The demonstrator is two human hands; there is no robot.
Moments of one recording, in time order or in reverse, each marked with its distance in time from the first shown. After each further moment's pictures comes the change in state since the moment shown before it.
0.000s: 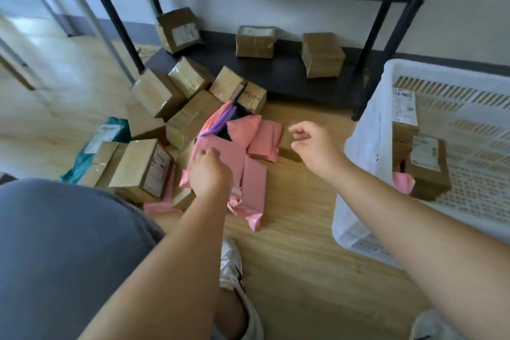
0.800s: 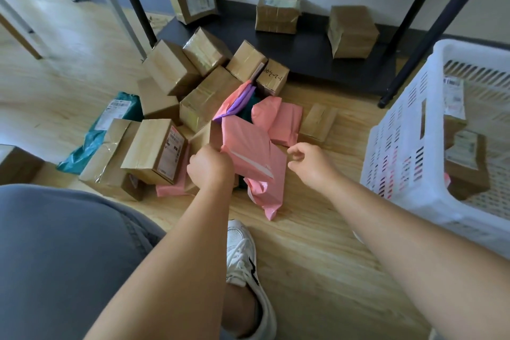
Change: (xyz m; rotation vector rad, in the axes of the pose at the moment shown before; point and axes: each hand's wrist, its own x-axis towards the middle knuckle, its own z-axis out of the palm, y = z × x) left_hand 0.035 -0.037 0.015 -0.108 0.001 -0.342; right_hand 0.011 0.025 0.080 -0.114 -0.229 0.145
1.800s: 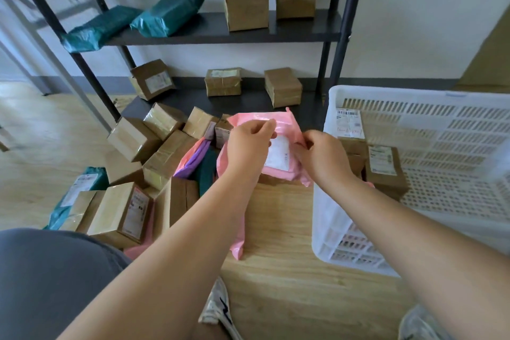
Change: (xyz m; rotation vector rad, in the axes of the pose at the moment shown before) left_hand -0.162 0.155 -0.051 -0.566 -0.372 0.559; right_hand -0.080 0.003 -0.145 0.011 0.529 -0.173
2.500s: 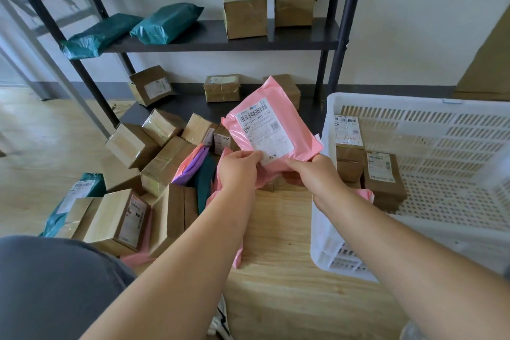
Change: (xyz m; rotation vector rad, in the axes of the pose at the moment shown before) left_hand 0.007 -0.026 0.003 -0.339 0.105 -0.405; right_hand 0.001 0.012 0.025 0.721 -0.098 0.442
